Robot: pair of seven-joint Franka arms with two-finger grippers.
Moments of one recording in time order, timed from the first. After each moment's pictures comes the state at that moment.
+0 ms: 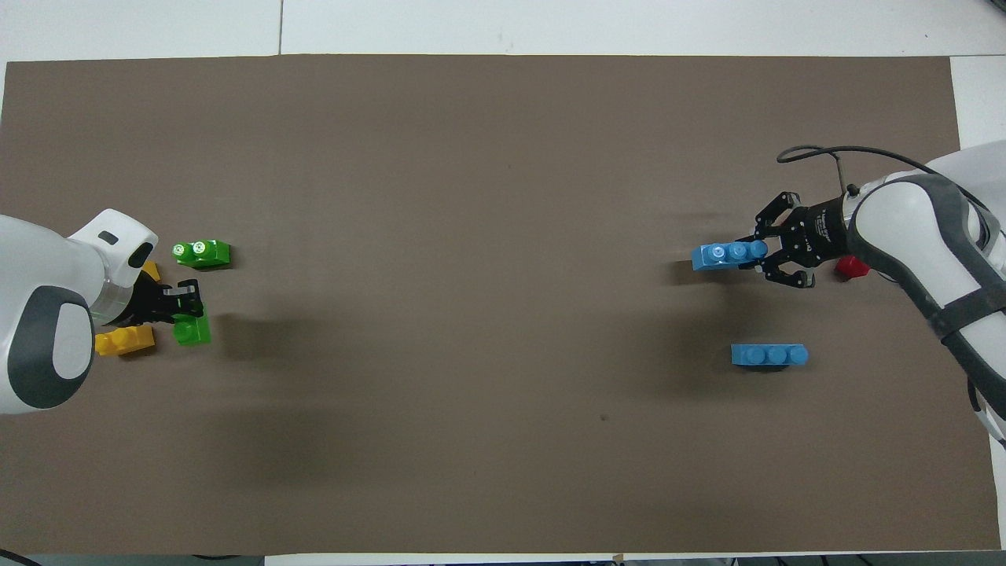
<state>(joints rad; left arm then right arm) 0.00 0.01 0.04 -2.21 0.00 2.15 -0.14 -0.19 0.31 0.09 -1.95 0.51 2.08 1.12</state>
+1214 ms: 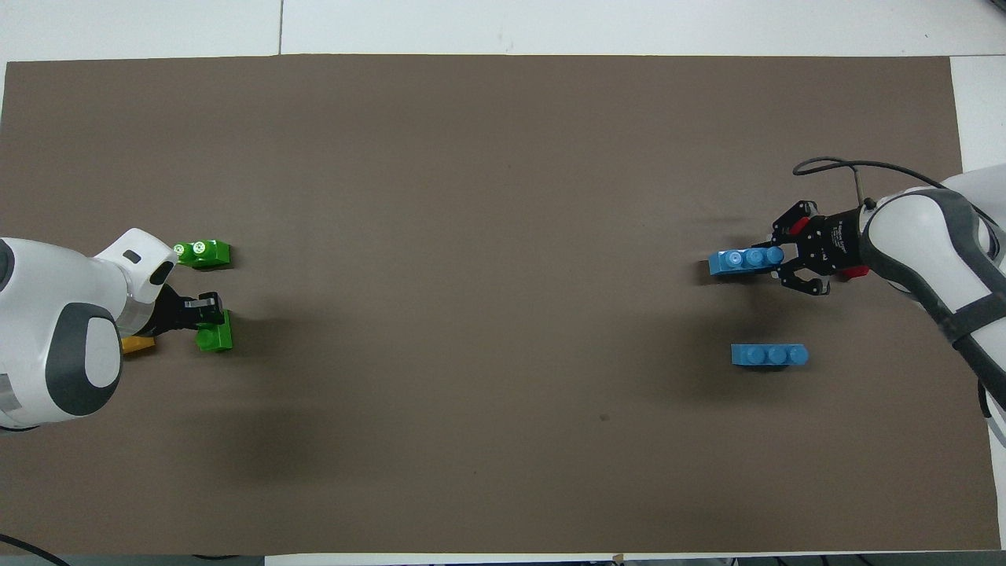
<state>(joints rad) 0.00 0.04 0.03 -2.30 -0.08 2.28 -0.04 -0.24 0.31 0.09 -2.00 0.51 2.14 1.05</state>
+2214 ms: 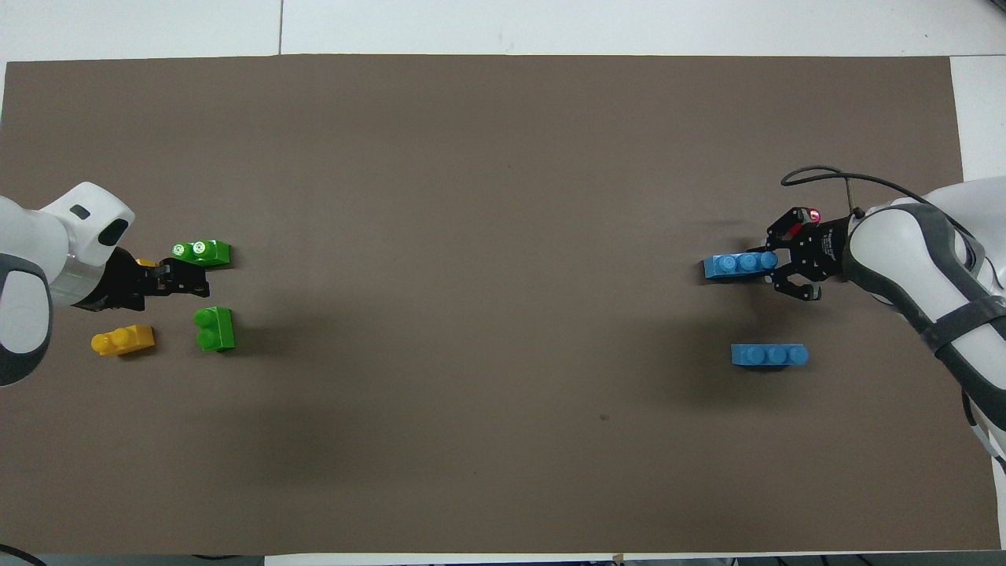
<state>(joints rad) 0.00 0.01 0.03 -2.05 -0.08 1.96 -0.04 -0.23 0.30 0.10 -2.05 0.51 2.21 1.05</state>
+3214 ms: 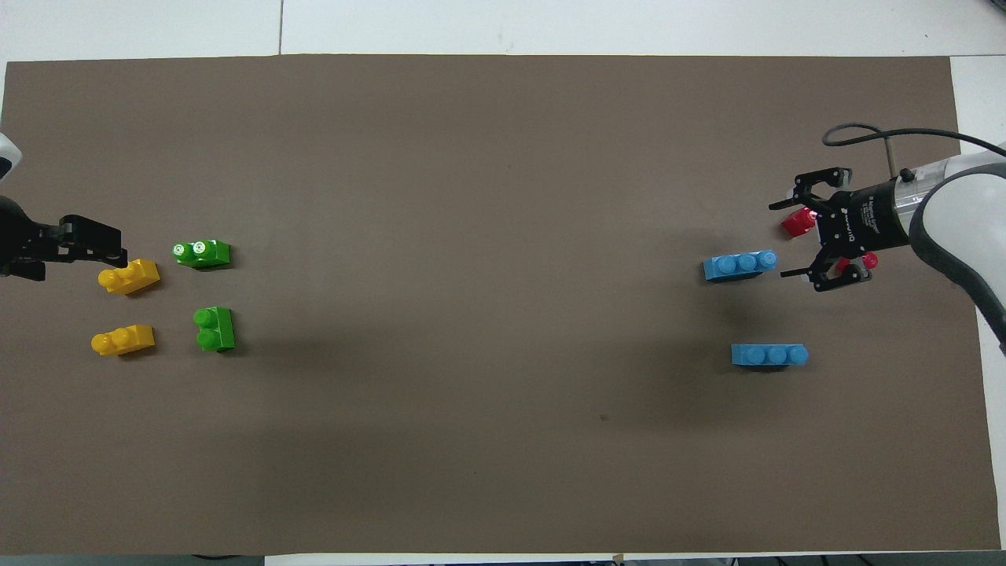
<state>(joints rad) 0.01 0.02 0.03 -1.71 0.00 1.66 -0.04 -0.23 0.19 0.10 -1.89 0.48 1.95 1.13</state>
